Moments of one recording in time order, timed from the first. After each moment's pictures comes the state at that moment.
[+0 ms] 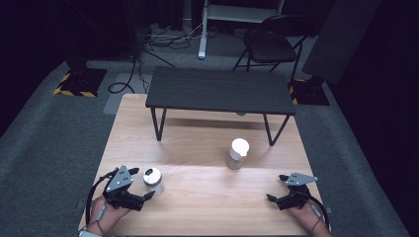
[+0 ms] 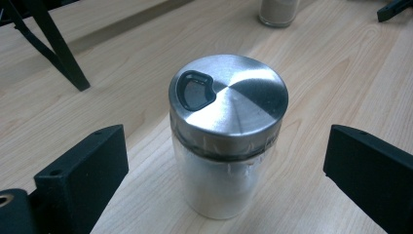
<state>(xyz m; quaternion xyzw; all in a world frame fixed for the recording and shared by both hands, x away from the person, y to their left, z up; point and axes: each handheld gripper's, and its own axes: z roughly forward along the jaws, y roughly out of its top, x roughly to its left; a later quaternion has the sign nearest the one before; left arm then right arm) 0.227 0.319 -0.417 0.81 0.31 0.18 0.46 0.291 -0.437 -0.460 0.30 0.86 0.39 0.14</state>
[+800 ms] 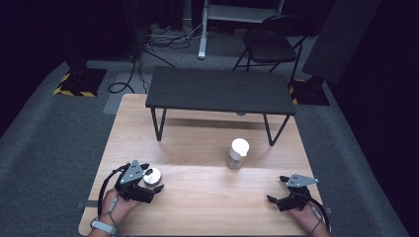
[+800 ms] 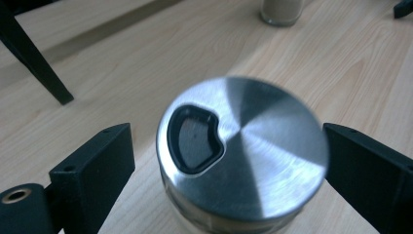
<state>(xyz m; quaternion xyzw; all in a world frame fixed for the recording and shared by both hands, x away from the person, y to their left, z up) 0.253 0.299 -0.427 0.82 0.31 0.17 0.44 0.285 -0.437 -0.461 0.30 0.86 0.39 0.14</state>
